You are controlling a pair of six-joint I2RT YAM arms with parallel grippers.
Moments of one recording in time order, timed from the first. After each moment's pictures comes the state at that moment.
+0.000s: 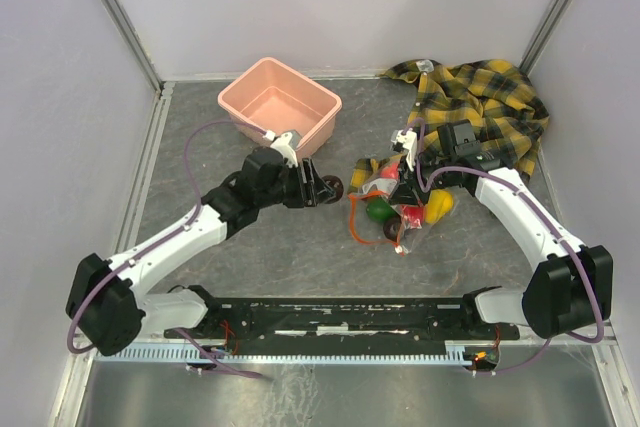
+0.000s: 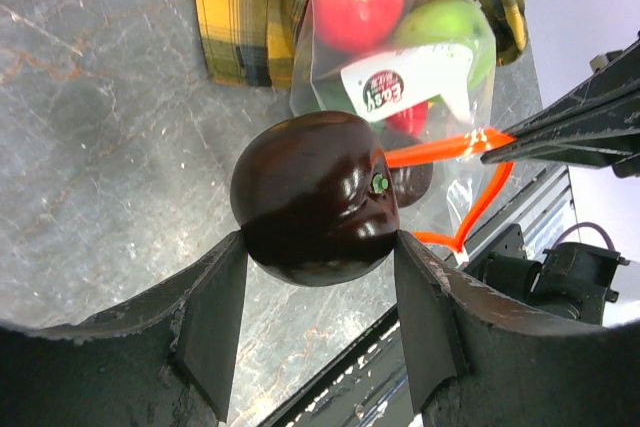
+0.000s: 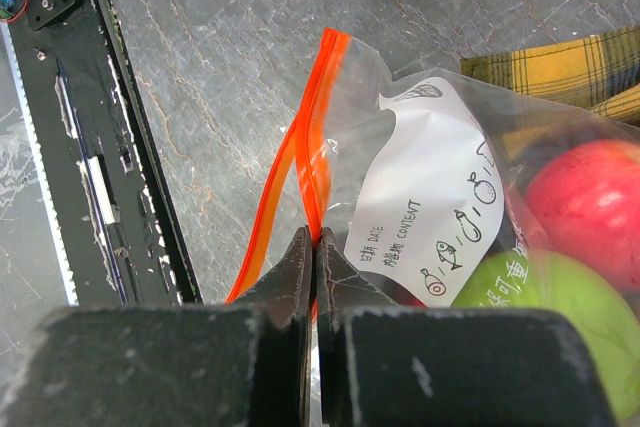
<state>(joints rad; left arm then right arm) -0.69 1.19 0.83 -0.18 0.17 -0.68 0.26 1.32 1.05 -0.74 -0.85 -0.53</state>
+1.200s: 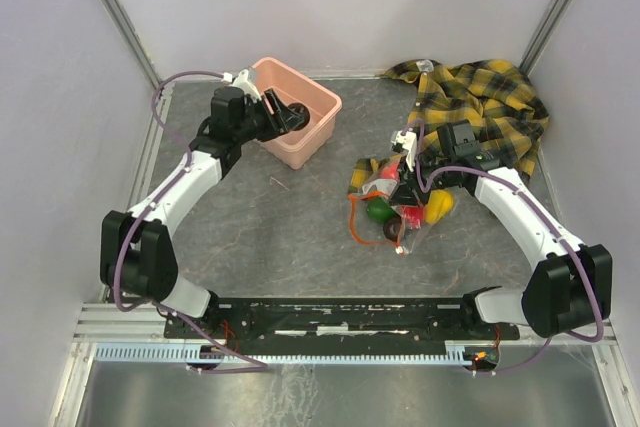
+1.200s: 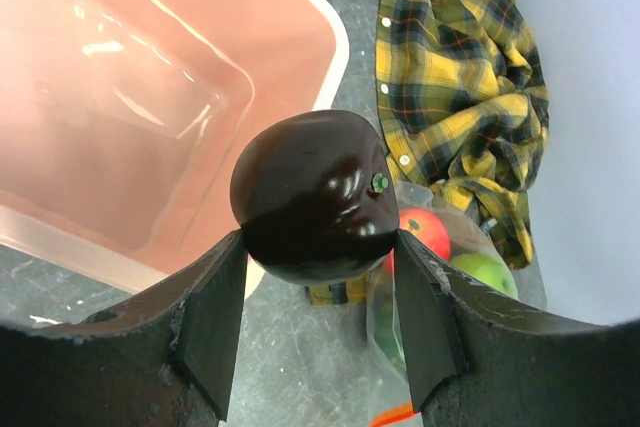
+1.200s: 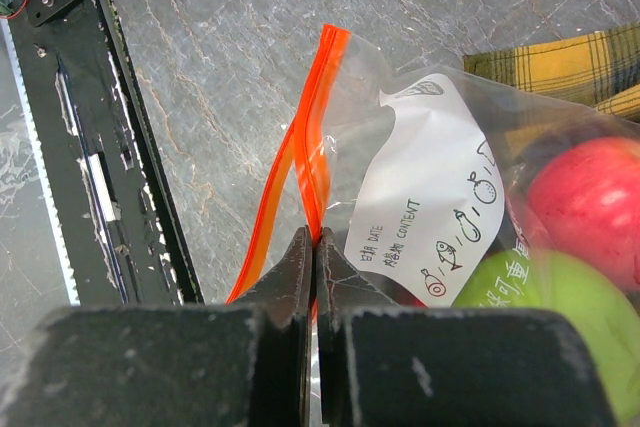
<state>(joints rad) -0.29 1.49 1.14 -0.03 0.31 -0.61 0.26 1.32 1.05 -0.75 -0.85 -0.53</state>
